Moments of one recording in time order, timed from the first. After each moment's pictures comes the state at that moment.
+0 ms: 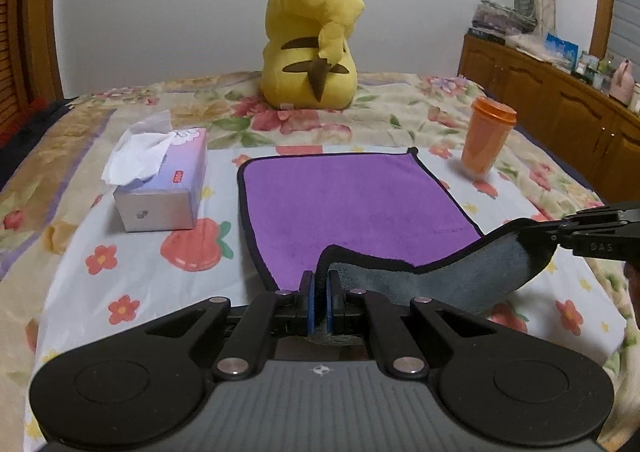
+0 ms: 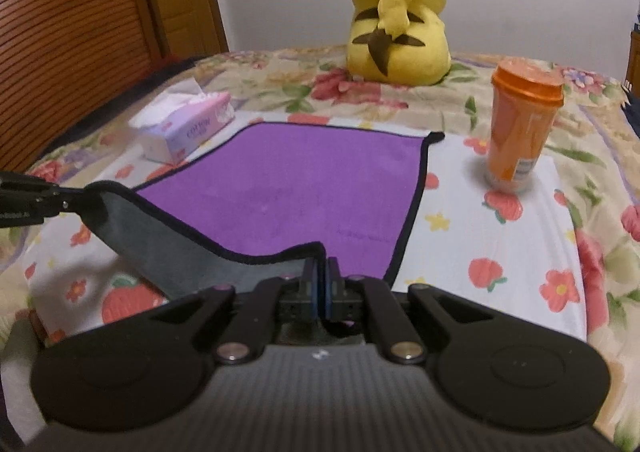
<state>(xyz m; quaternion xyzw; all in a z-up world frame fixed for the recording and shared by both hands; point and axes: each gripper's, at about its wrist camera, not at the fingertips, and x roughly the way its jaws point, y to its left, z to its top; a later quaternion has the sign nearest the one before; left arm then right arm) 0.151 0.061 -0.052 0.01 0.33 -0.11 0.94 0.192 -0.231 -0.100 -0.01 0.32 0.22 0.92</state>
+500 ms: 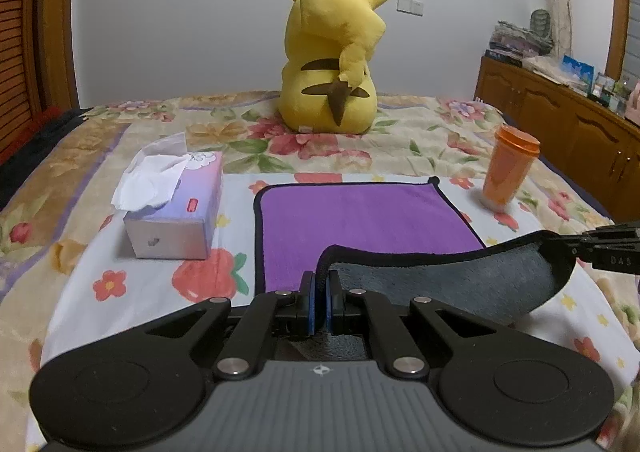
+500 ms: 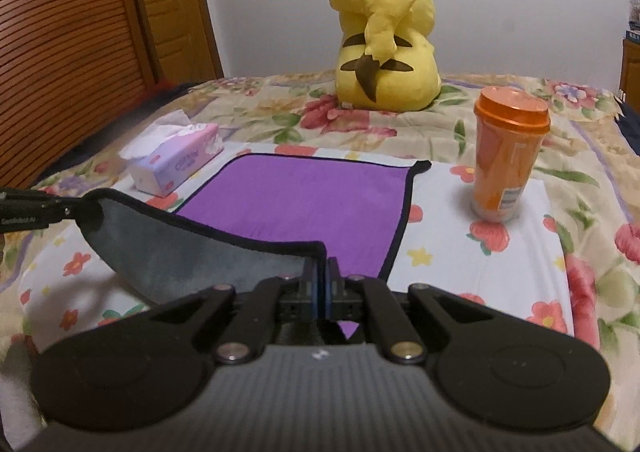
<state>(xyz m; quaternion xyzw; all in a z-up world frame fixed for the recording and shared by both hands) 0.175 0.066 -0.049 -0.01 0.30 -0.09 0.95 0.210 -0.244 -0.096 0.00 0.29 0.22 0.93</state>
